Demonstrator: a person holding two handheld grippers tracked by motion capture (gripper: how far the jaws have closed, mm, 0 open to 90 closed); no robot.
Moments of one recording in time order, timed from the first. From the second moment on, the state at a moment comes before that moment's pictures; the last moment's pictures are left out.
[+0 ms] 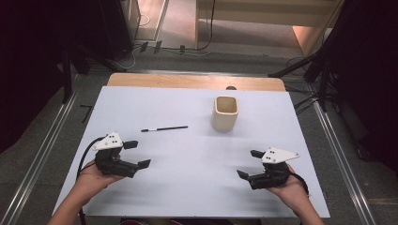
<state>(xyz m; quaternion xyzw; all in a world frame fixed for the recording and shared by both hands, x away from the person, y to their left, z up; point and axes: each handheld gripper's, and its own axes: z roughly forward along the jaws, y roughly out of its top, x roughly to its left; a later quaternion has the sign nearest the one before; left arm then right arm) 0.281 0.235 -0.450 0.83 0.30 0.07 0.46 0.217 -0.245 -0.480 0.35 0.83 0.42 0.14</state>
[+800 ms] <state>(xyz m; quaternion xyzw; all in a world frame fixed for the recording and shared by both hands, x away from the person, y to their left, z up) 0.294 0.235 -0.448 0.83 0.33 0.07 0.44 0.216 -0.244 -0.483 0.35 0.83 0.42 0.13</state>
